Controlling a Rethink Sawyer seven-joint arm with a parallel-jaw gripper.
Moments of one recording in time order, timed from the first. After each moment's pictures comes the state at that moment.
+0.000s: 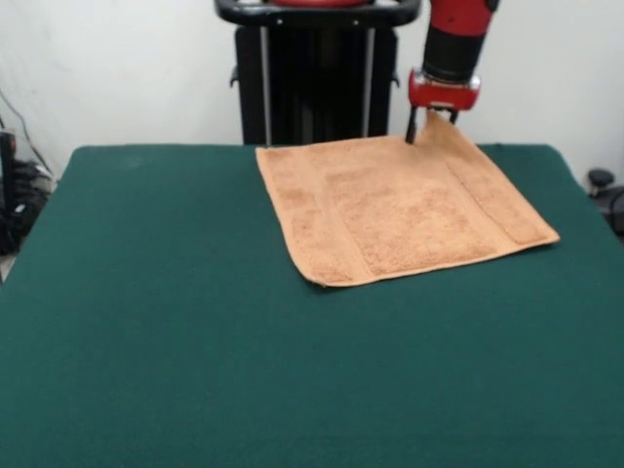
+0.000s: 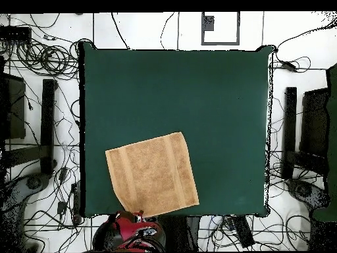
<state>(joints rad) 0.21 -0.42 -0.08 2.30 0.01 -0.24 1.96</state>
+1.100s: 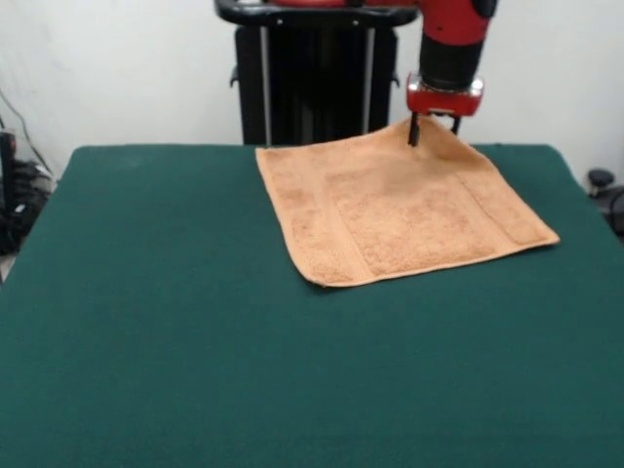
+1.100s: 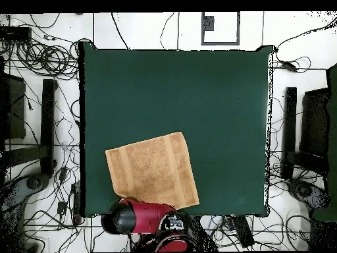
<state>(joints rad) 0.03 -0.53 0.02 2.24 0.01 0.03 1.96</state>
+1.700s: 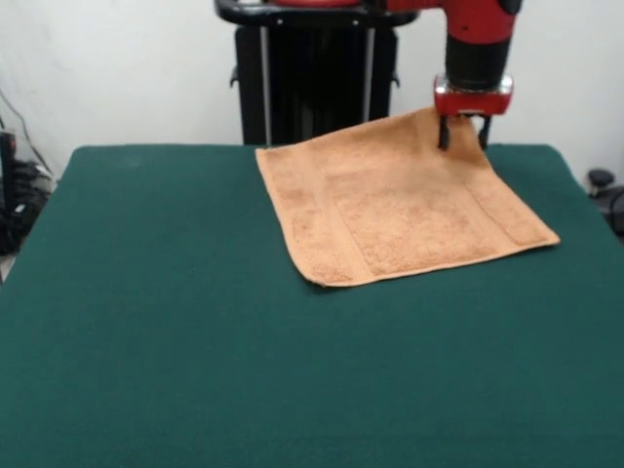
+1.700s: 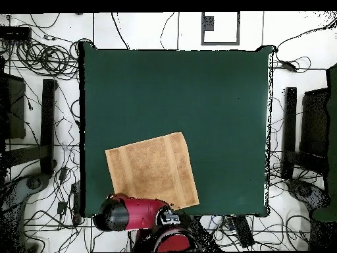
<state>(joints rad) 0.00 -0.55 0.12 2.24 0.03 0.03 1.96</state>
